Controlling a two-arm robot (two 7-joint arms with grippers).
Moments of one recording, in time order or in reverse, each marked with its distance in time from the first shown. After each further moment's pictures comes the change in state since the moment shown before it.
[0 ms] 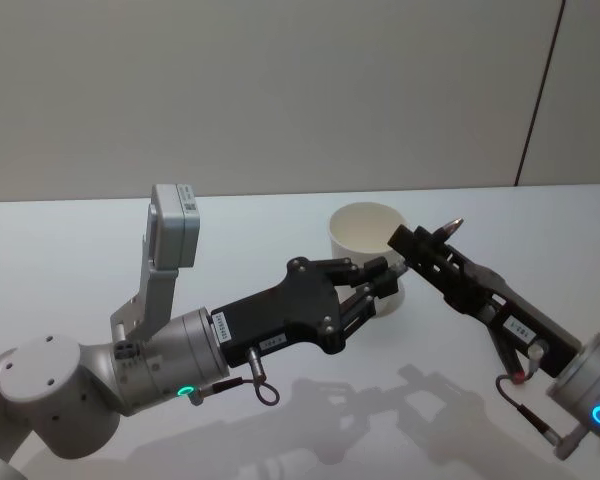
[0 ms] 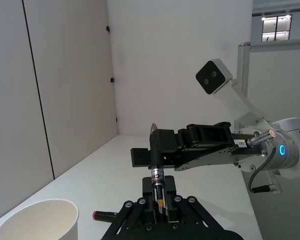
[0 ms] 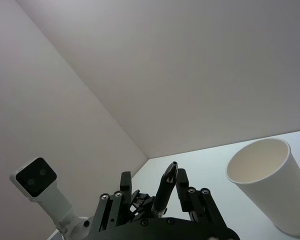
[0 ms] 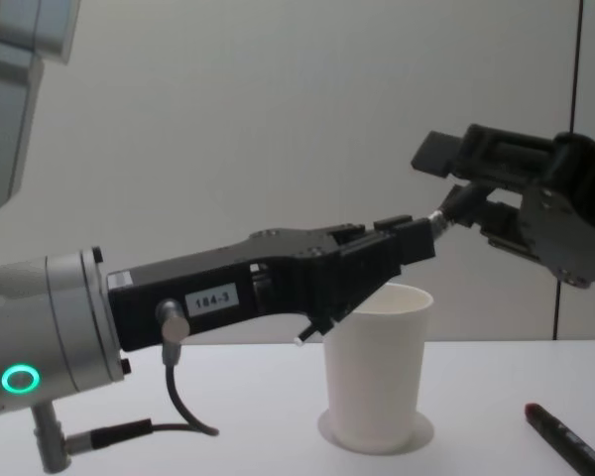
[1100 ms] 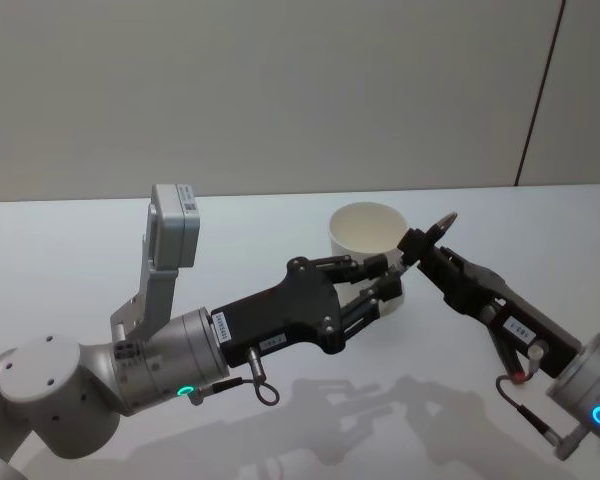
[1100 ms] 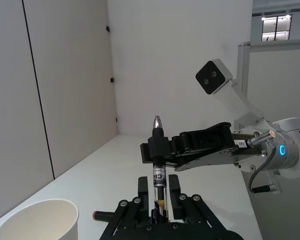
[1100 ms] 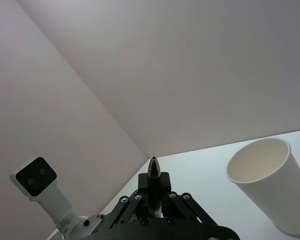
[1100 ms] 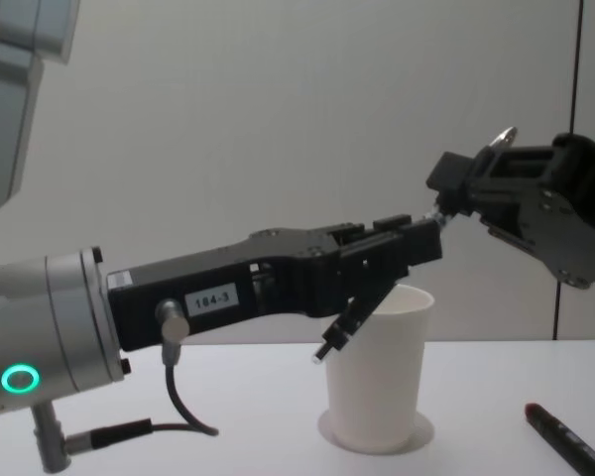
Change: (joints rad) left arm 0.000 0.000 0.000 0.000 0.000 0.000 0.000; right arm 0.000 0.002 -0.001 0.000 0.000 0.000 0.000
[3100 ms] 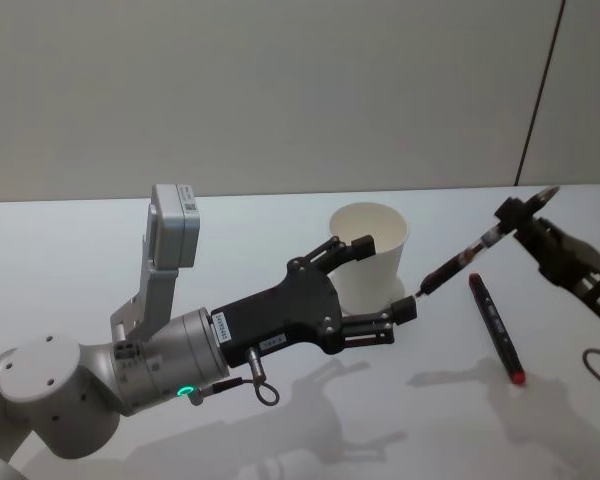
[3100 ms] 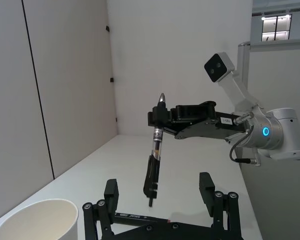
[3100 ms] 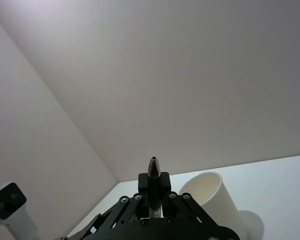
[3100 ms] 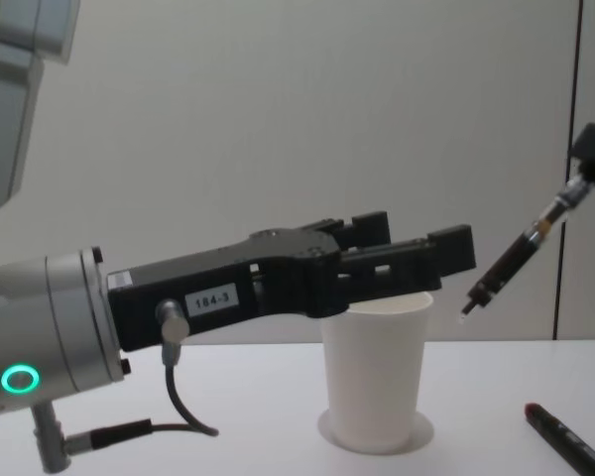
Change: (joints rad) left arm 0.000 0.000 0.000 0.000 0.000 0.000 0.000; right arm -0.043 0.140 0.088 -0.007 0.072 -0.138 -0.015
